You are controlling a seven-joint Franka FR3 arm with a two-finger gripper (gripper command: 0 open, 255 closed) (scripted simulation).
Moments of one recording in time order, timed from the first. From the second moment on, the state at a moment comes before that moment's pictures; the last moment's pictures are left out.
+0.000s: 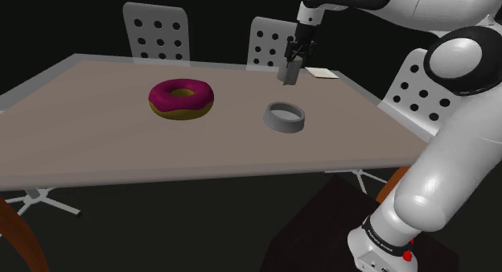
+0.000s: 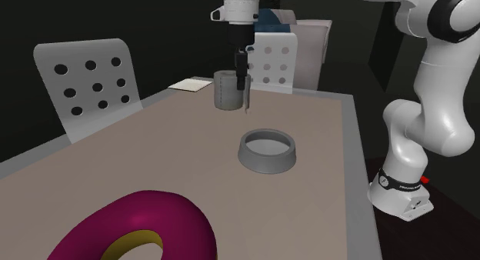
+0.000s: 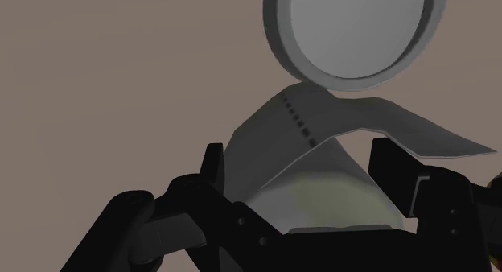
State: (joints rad) arm -0.04 0.05 -0.21 -1.53 0.02 1.59 -0.10
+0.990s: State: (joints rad) arm 0.03 -0.28 -0.12 -1.95 -0.03 1.69 0.06
